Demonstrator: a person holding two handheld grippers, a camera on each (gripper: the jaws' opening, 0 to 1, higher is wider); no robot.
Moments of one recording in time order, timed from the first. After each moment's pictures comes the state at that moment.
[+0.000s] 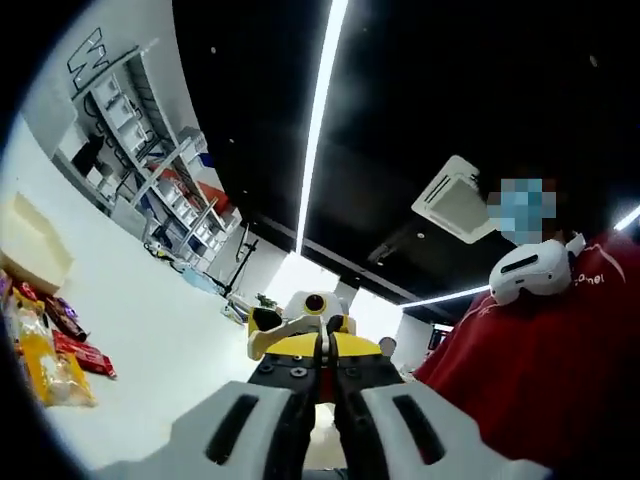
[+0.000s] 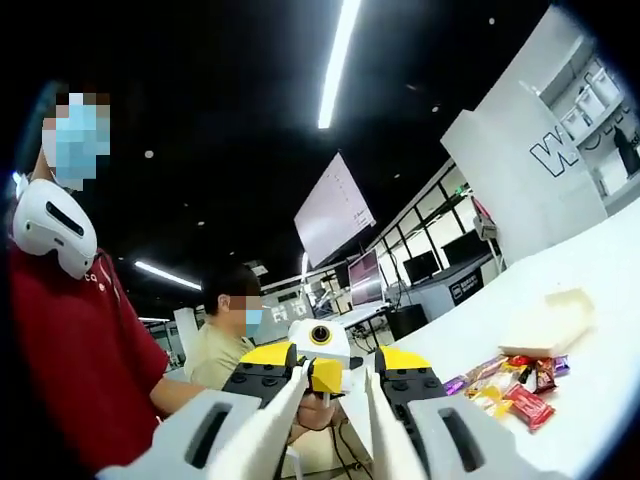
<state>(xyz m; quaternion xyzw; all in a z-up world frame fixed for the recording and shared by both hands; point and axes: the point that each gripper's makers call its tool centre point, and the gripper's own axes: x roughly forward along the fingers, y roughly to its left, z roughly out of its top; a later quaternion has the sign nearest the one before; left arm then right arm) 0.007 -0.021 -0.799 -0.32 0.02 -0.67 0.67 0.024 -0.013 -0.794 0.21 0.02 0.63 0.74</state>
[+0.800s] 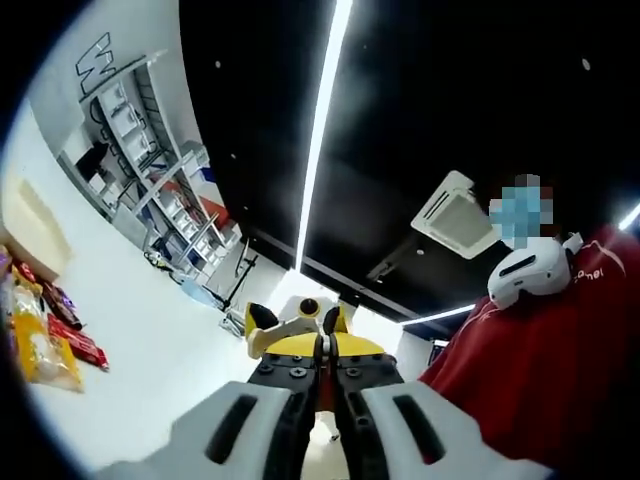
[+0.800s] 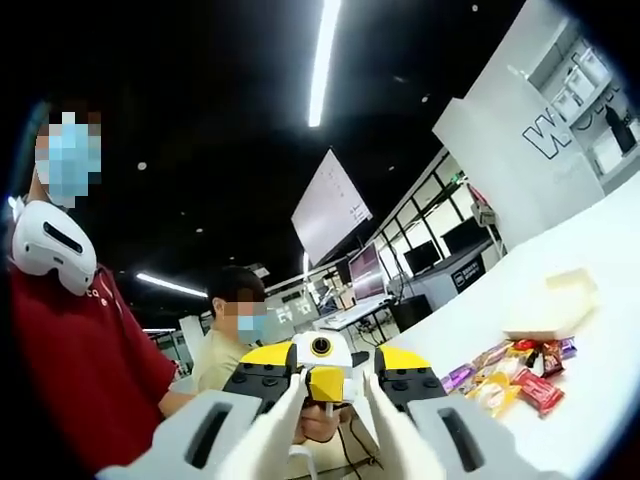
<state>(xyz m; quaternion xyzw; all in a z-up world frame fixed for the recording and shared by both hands) 0.004 -0.020 -0.807 -0.35 0.00 -0.65 0.67 0.025 -0.012 -0.799 0.24 0.05 0.63 0.74</state>
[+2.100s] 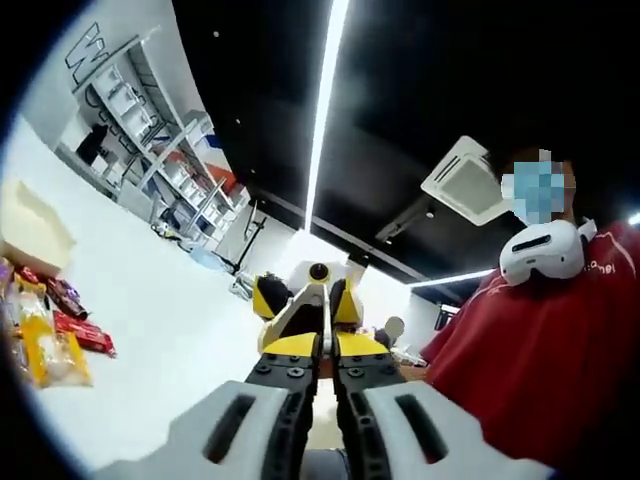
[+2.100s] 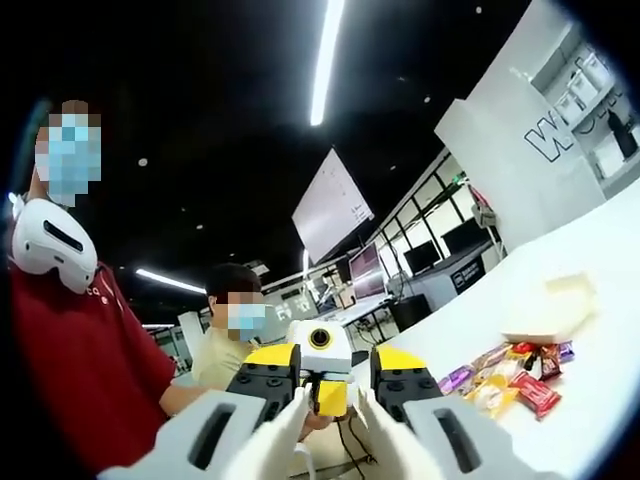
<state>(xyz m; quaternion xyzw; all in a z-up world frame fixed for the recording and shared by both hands) -0.004 -0.036 -0.820 -0.28 0.08 -0.67 0.69 0.020 -0.010 -0.797 0.22 0.06 0.64 0.74</state>
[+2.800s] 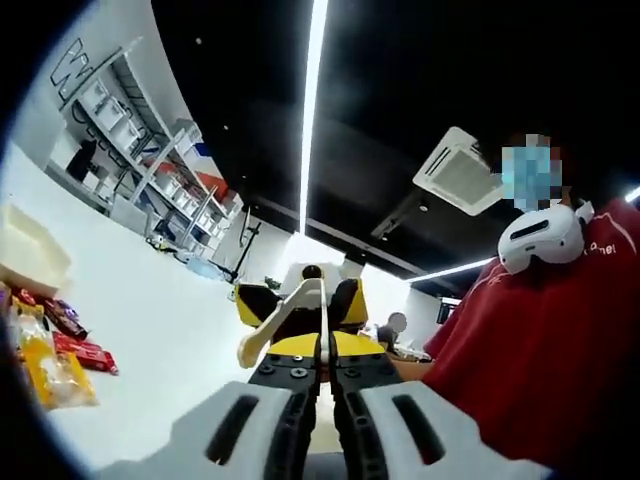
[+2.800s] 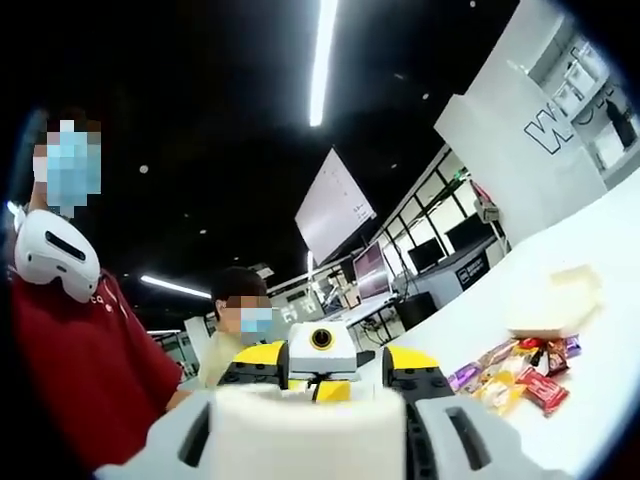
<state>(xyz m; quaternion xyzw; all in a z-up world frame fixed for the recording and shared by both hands) -0.002 -0.036 -0.816 -0.26 0.04 -0.68 0.69 0.022 -0.011 -0.796 0.24 0.06 0.64 0.73</state>
